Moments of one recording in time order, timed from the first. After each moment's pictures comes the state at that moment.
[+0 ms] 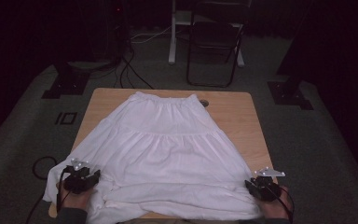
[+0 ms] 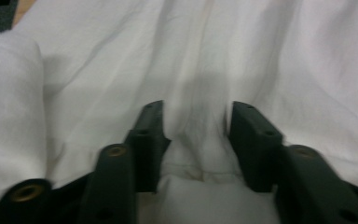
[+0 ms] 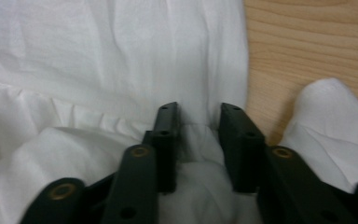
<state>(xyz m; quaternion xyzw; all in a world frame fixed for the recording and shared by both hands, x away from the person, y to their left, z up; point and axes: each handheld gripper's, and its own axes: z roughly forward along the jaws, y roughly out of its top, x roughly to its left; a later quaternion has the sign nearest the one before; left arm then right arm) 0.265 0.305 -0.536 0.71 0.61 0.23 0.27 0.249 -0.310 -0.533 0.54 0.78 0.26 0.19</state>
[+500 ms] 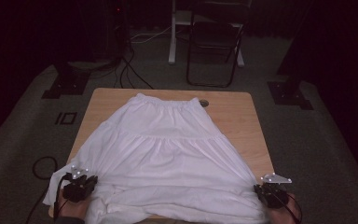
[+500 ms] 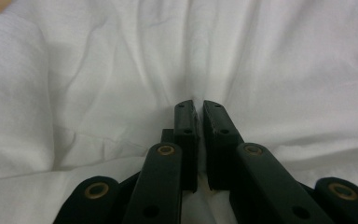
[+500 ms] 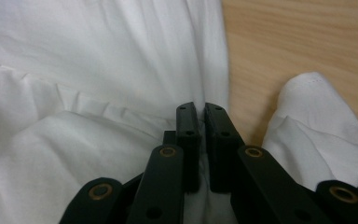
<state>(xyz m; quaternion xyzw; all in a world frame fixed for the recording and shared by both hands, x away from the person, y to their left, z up) 0.239 0.297 -0.534 0.73 0.59 0.21 0.28 0.228 -0.325 -0.531 0.55 0.78 0.24 0.20</state>
